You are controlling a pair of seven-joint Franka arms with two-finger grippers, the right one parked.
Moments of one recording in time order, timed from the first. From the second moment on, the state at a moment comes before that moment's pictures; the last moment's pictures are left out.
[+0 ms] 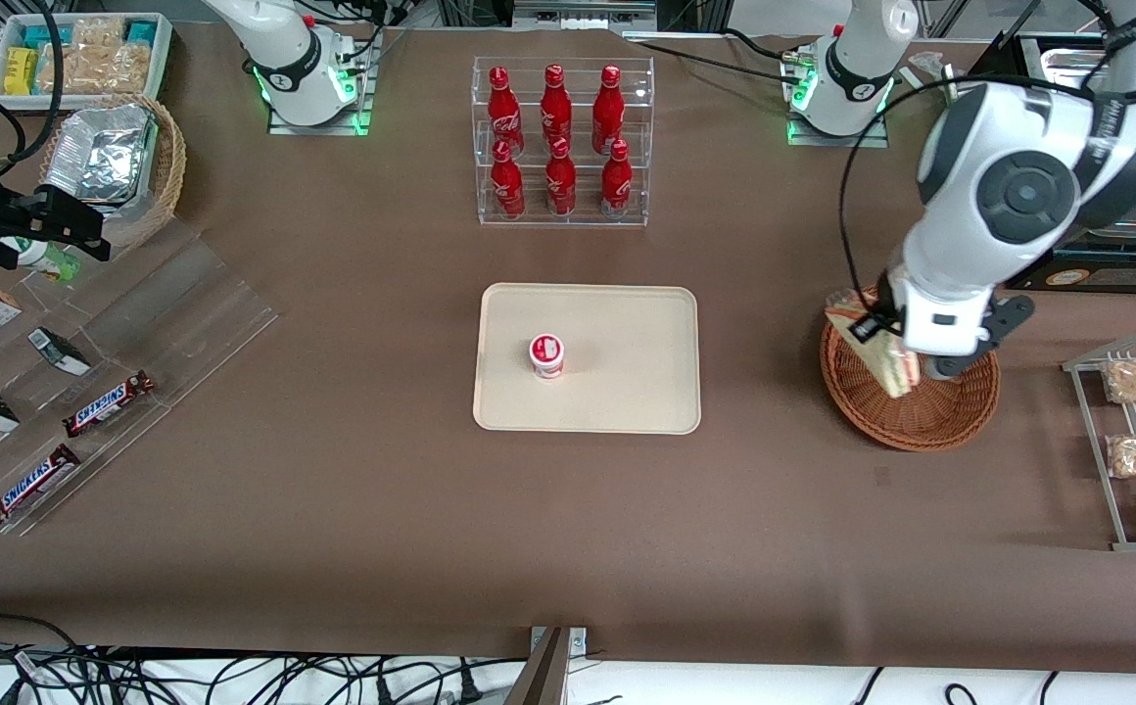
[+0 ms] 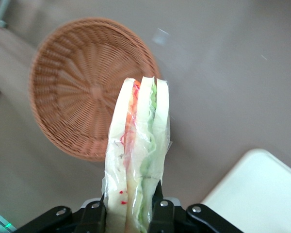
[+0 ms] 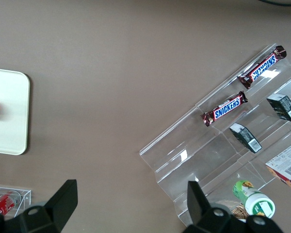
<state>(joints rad) -0.04 0.20 -0.27 -1.73 0.13 1.81 -0.97</state>
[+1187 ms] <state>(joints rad) -0.27 0.51 -0.52 -1.75 0.35 2.23 -1.15</state>
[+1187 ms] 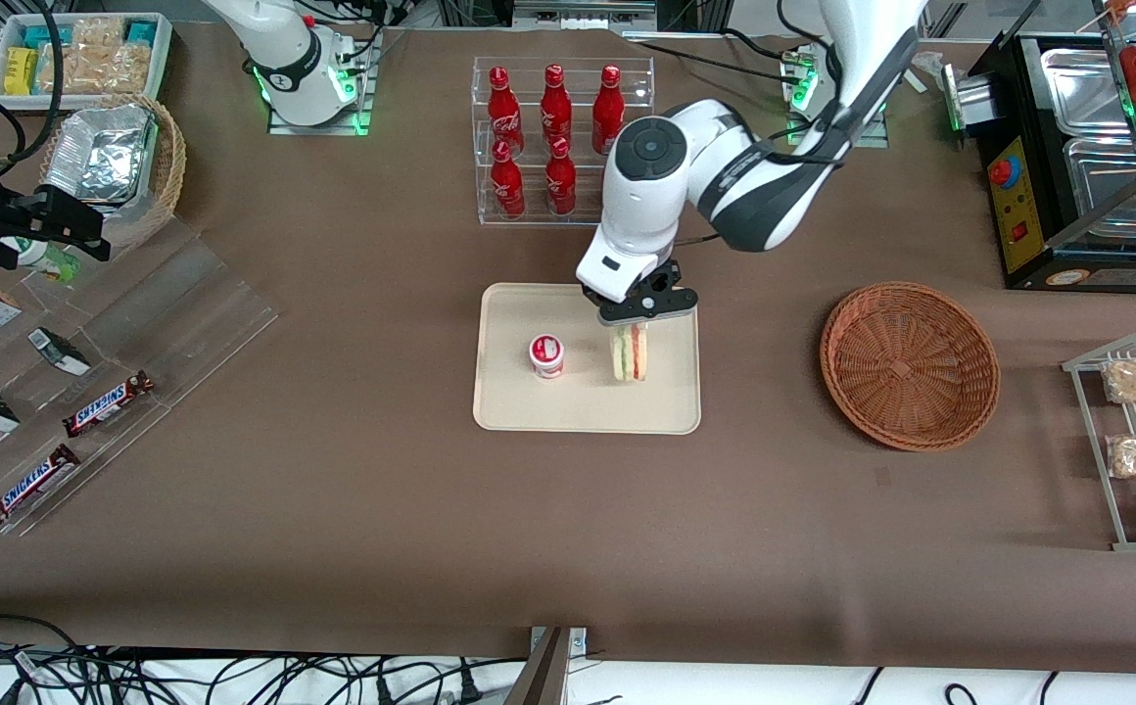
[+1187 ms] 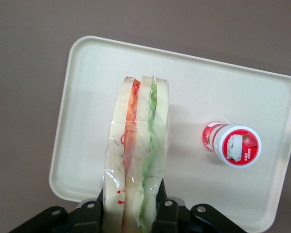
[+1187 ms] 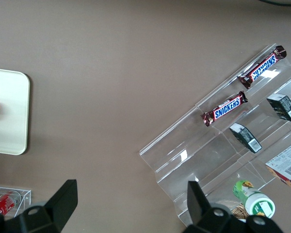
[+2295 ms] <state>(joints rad) -0.24 0.52 -0.51 -1.91 0.51 2.39 -1.23</state>
